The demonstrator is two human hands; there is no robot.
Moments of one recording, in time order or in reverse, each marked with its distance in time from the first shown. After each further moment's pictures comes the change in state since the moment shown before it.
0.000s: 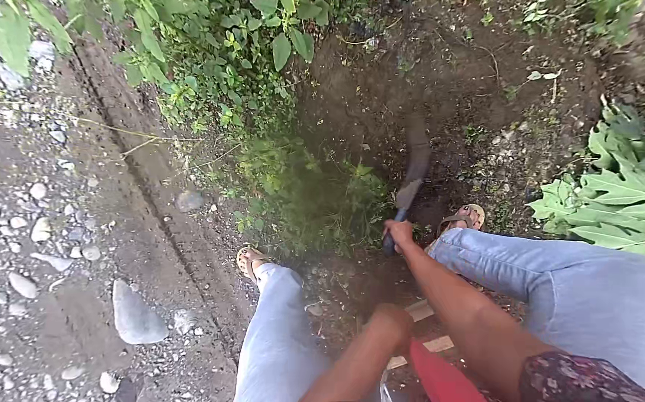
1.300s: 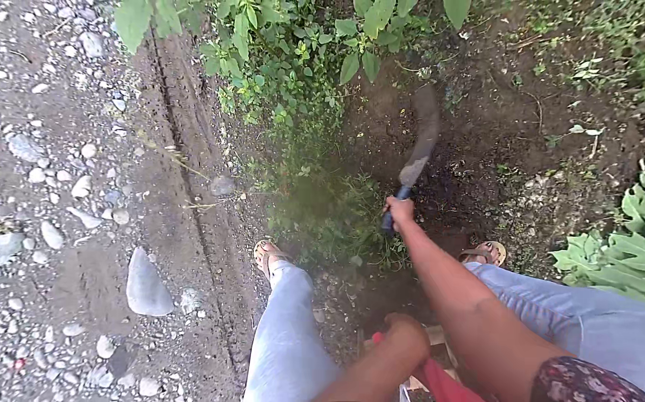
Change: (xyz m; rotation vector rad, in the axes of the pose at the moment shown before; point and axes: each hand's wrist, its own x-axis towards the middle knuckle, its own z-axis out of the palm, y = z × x) left_hand -0.021 -0.012 -0.005 -0.095 0.079 -0.026; right_hand -0.006 -0.118 0.081 -0.077 -0.079 -0.178
